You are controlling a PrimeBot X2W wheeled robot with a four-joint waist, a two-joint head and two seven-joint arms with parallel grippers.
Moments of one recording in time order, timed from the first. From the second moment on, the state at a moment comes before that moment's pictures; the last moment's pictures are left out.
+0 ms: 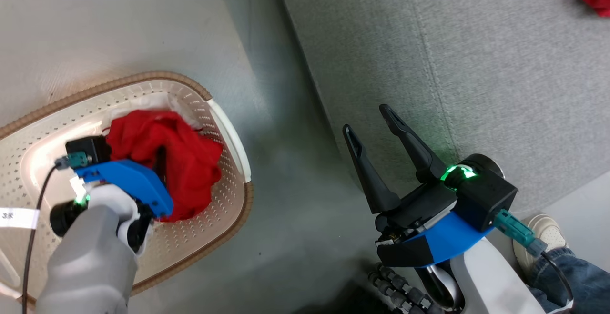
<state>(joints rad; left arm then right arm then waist) -0.73 0.21 -0.37 1.16 -0.71 -0.13 -0.03 -0.32 -0.05 0.37 0.04 0.23 0.13 -0.22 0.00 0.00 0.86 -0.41</state>
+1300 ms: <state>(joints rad) -0.77 0.22 -0.52 1.11 -0.75 -0.13 -0.11 -0.37 -0.05 0.41 0.05 0.23 0.13 -0.20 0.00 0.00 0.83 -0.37</state>
